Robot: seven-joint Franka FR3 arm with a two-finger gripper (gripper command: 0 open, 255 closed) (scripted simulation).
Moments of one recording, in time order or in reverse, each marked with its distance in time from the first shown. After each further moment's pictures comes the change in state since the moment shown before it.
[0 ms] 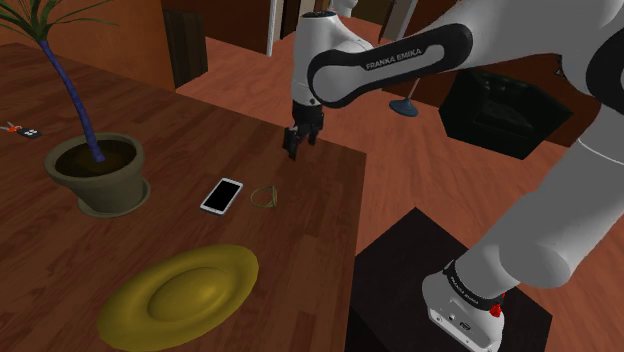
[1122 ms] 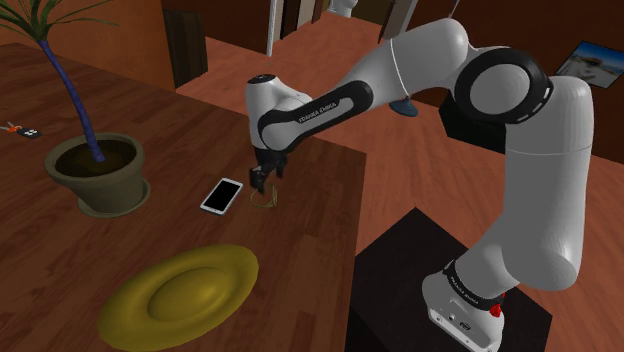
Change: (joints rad) arm 0.089 0.474 -0.013 0.289 -0.098 0.062 0.085
